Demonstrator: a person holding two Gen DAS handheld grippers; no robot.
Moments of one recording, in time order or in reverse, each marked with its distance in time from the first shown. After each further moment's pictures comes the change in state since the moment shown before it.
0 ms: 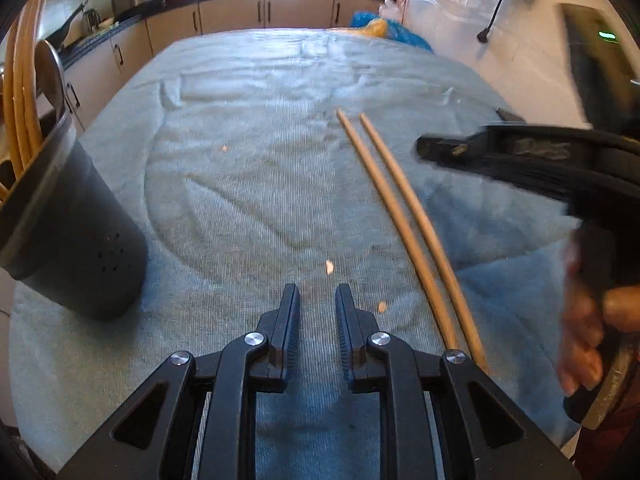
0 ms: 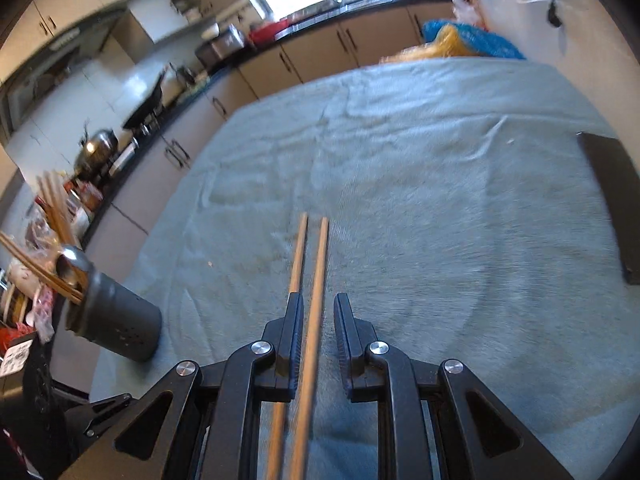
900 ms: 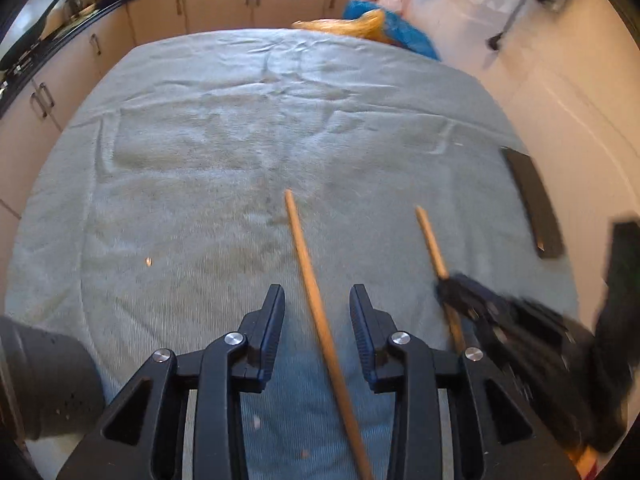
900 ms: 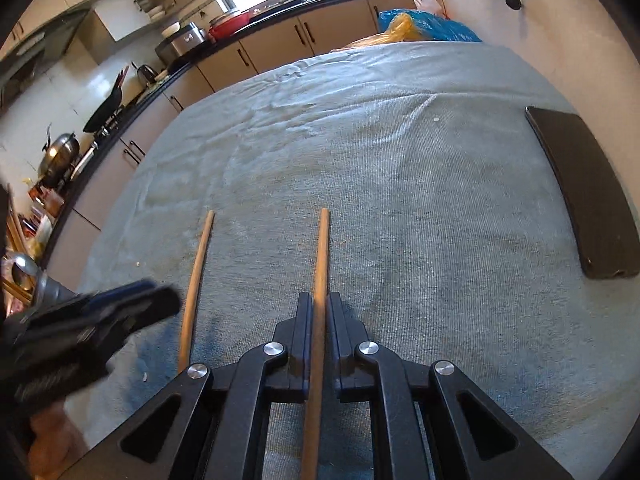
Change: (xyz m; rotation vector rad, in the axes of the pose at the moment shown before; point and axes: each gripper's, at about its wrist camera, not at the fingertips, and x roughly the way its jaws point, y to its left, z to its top) left arm 0.044 -0.033 0.109 -0.048 0.116 -0.036; right arm -0.007 -0.053 0.002 0.049 0.008 -0.113
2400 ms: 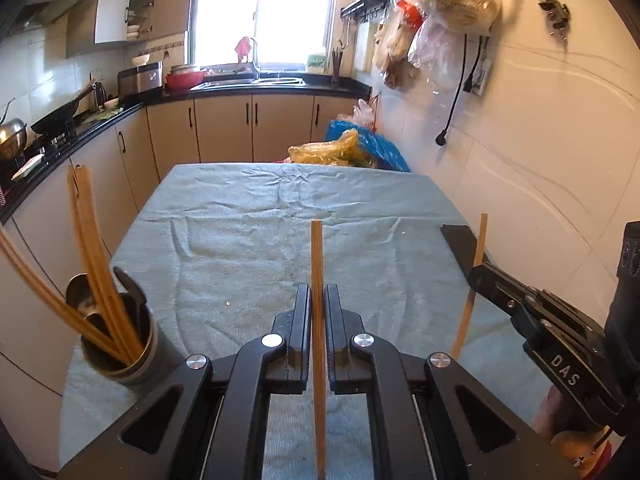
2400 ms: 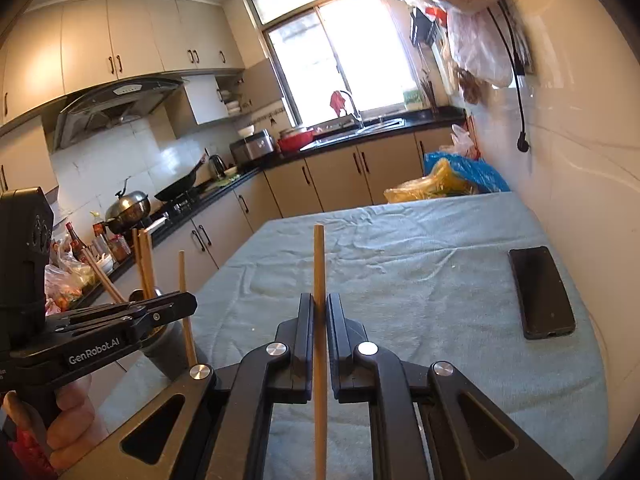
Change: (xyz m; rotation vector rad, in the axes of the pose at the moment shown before) left arm -0.169 0.008 -0.074 0.081 -0.450 -0.024; right arm -0.156 0.067 -0.048 -0.152 -0.476 0.112
